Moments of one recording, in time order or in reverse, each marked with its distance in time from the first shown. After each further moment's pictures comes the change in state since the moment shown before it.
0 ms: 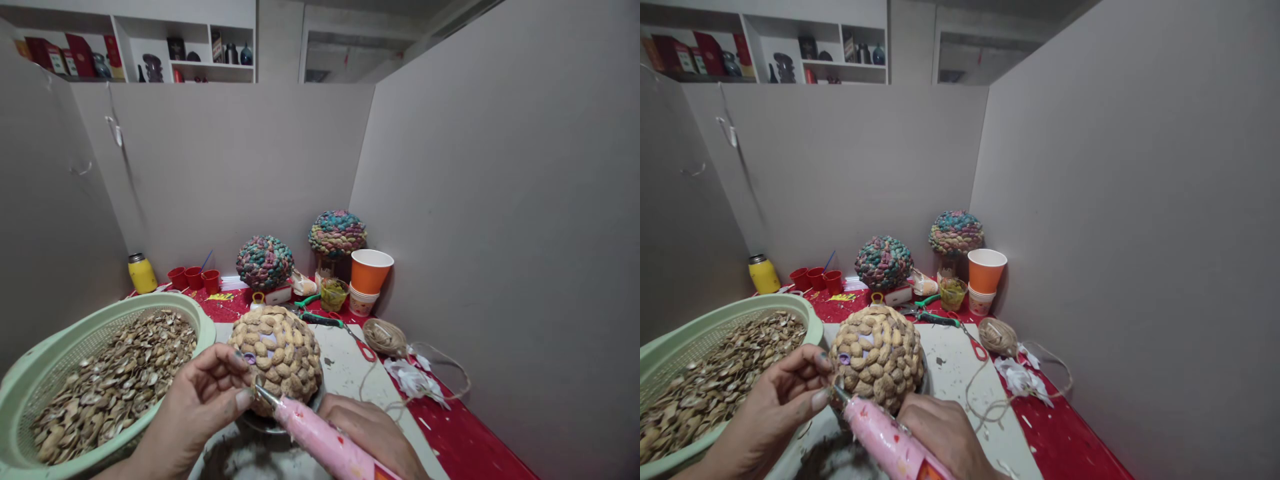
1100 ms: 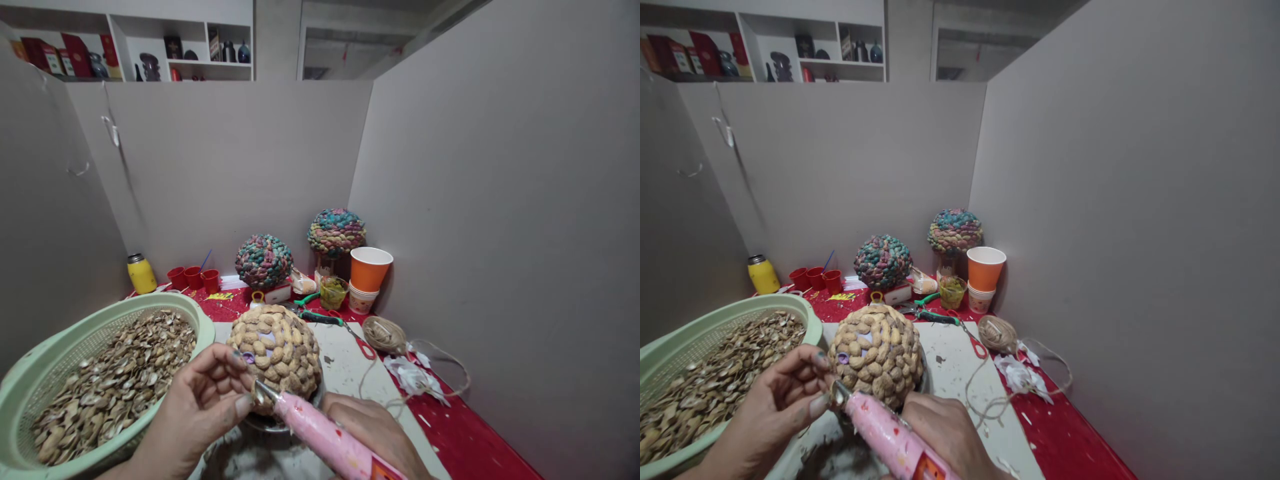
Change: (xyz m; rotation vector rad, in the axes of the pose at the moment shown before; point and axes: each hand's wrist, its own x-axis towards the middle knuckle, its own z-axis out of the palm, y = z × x) left_hand -0.001 0.003 0.003 -0.027 0.001 0.024; right_hand -0.008 0.000 -0.001 -0.110 -0.021 0.017
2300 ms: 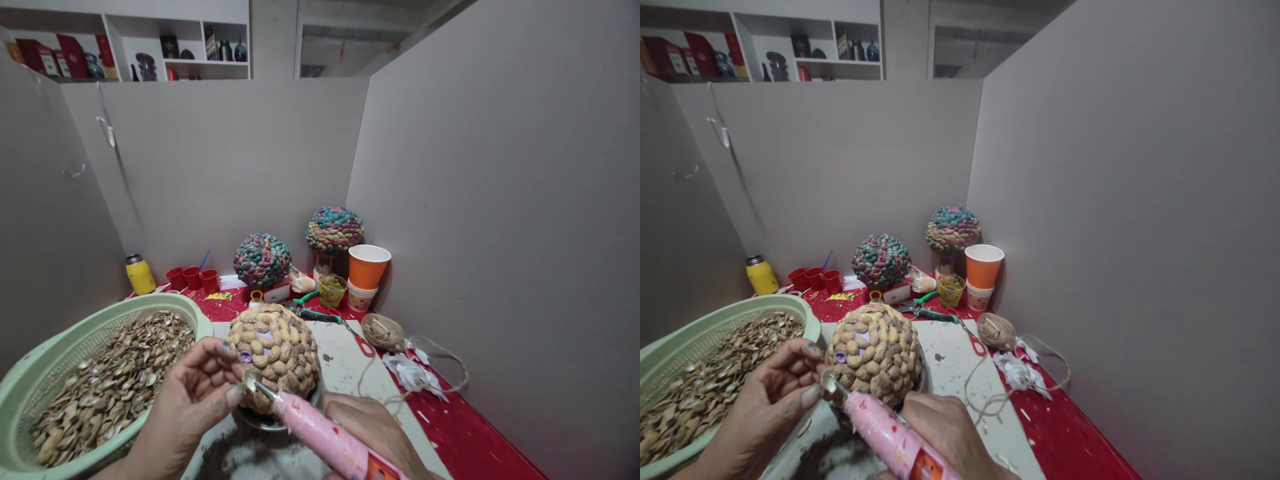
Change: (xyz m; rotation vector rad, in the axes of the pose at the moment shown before) left_hand 0.000 0.000 -0.001 0.009 0.085 0.052; right_hand 0.003 -0.004 -0.002 0.004 -0.015 0.009
